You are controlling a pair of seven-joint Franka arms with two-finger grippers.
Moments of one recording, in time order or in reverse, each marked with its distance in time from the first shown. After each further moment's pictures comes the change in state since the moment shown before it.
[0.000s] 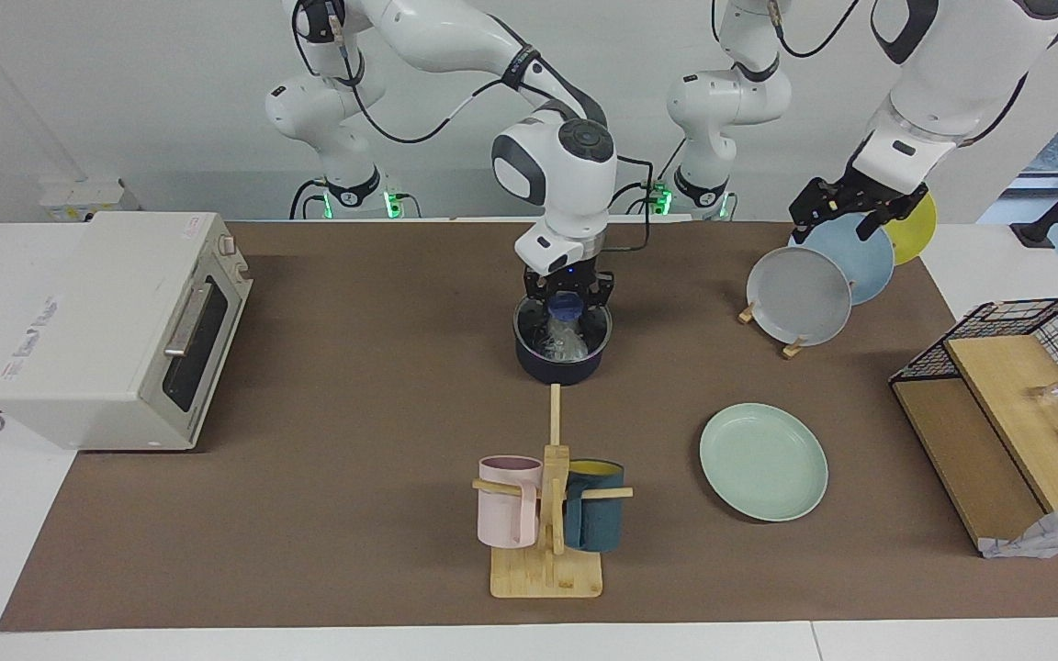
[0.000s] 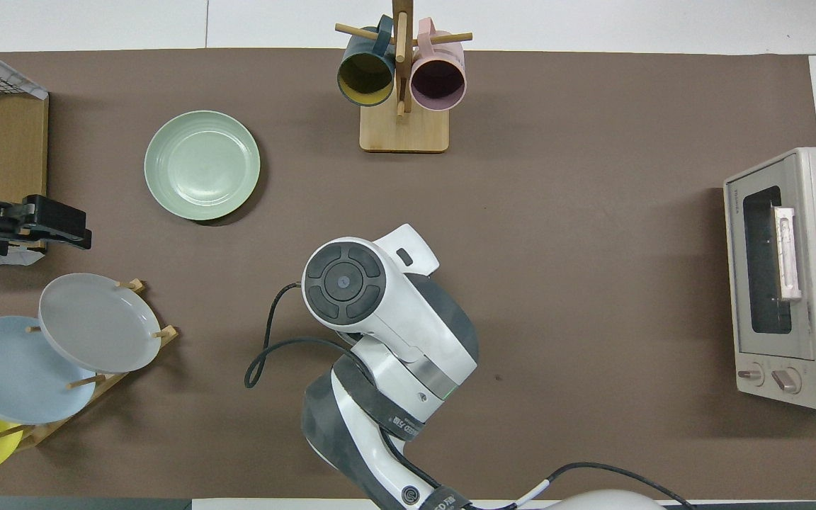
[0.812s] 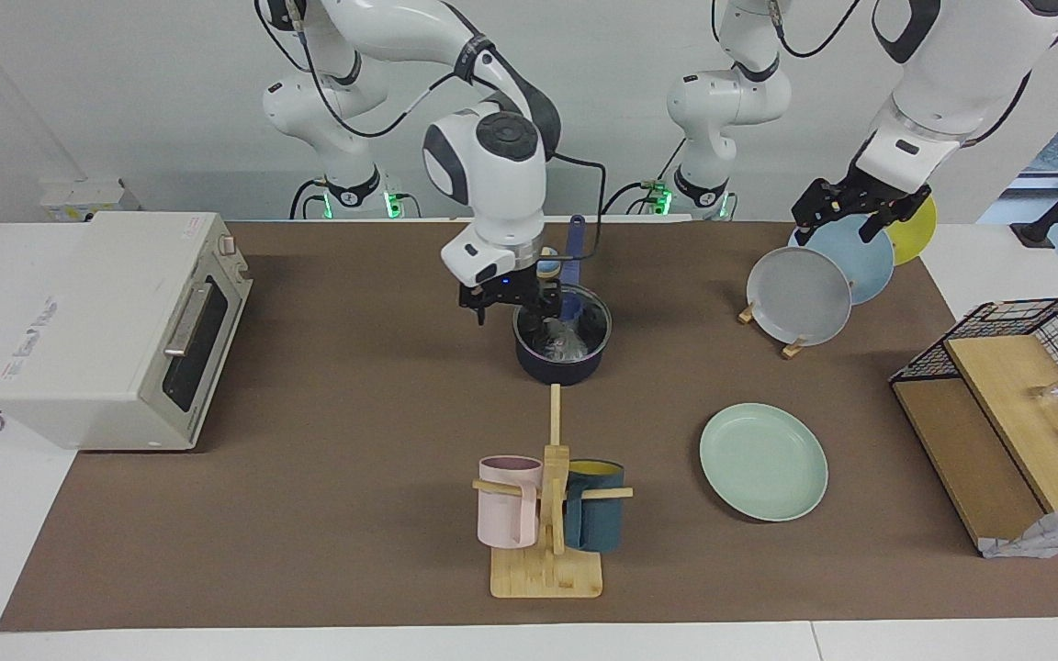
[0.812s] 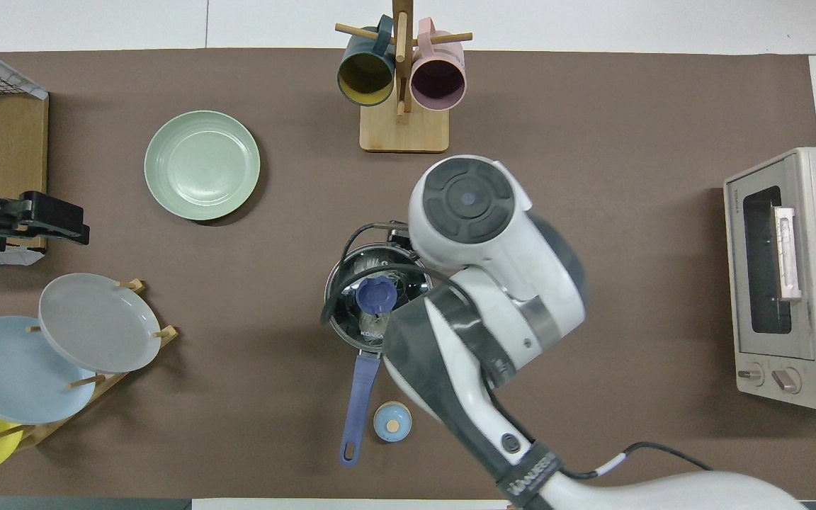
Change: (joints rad) left arm 0.004 0.000 0.000 0.000 0.000 0.018 0.002; right arm -0.219 -0.097 -0.010 0.016 0.004 -0.117 -0.227
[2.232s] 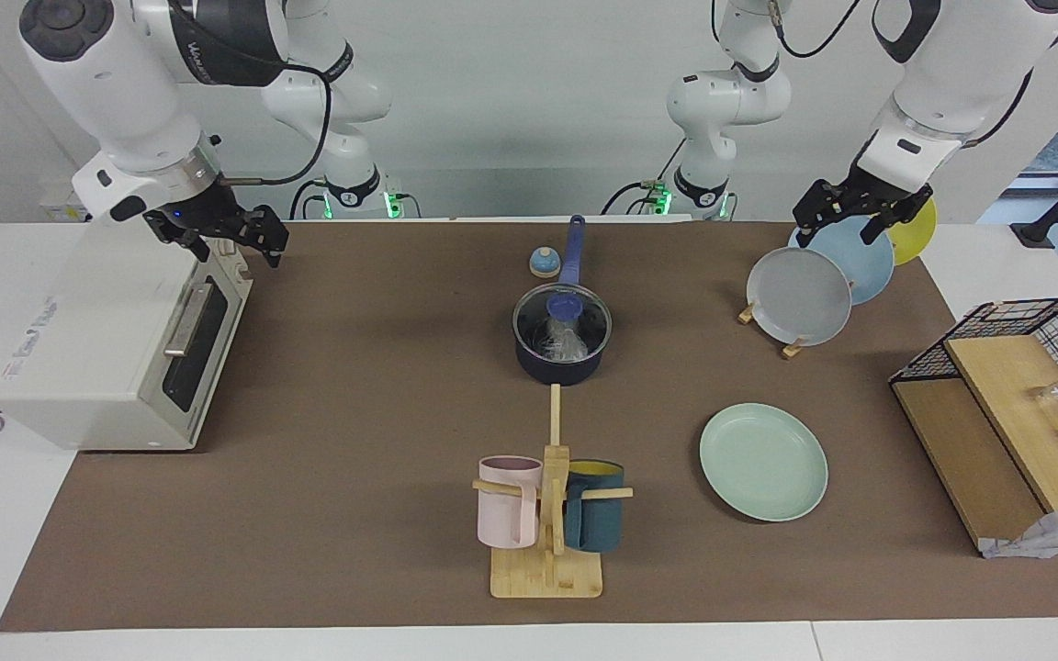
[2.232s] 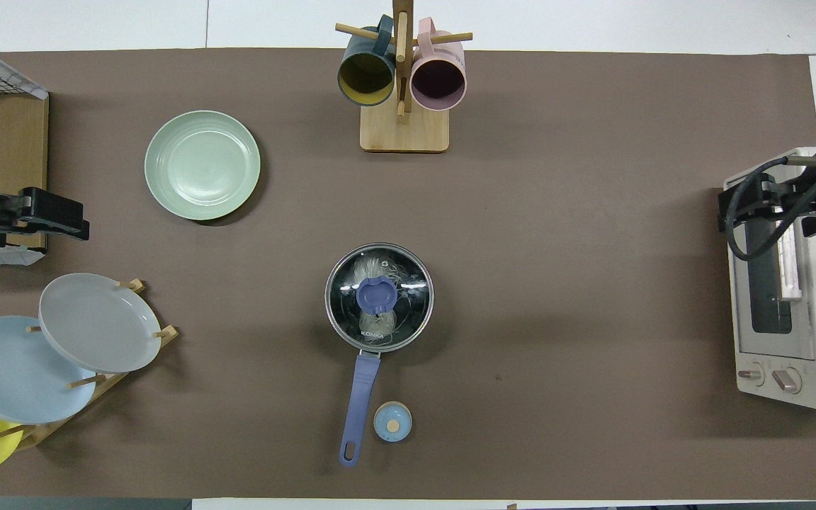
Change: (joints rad) left arm 0.000 0.000 0.000 0.000 0.000 0.016 0.000; right arm -0.491 -0.184 -0.009 0.149 -0.010 -0.487 -0.576
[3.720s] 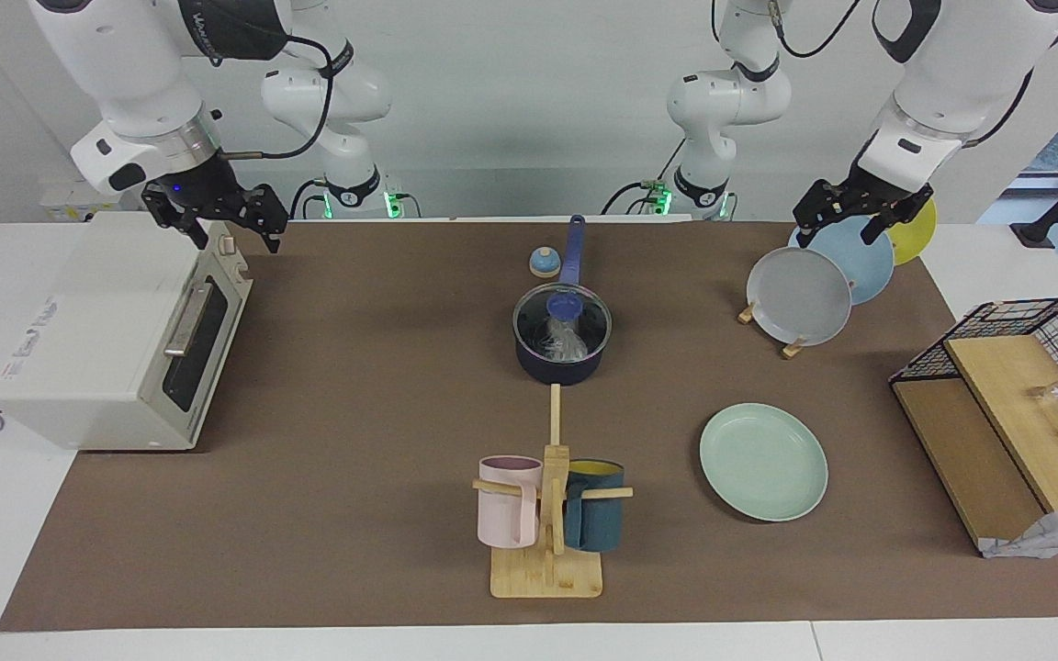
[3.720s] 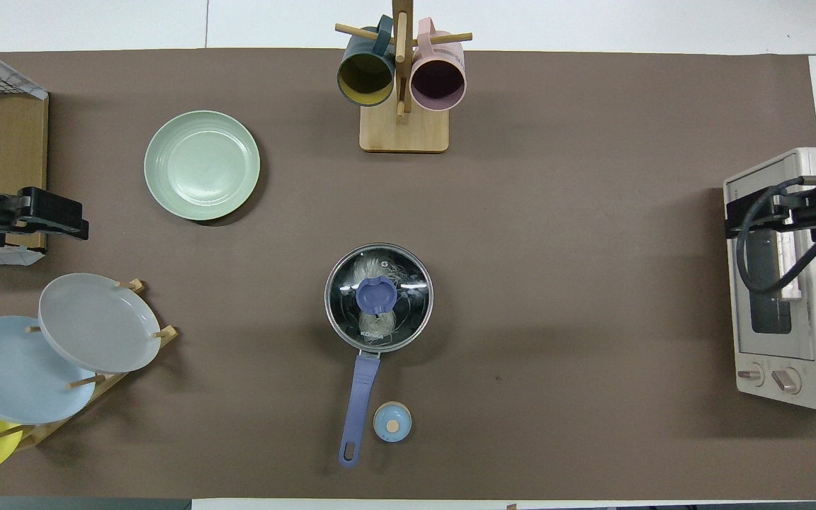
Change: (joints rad) left arm 0.000 0.000 0.000 0.000 0.000 0.002 0.000; right arm -0.005 -0.083 0.006 -0.081 -0.001 0.066 -0.022
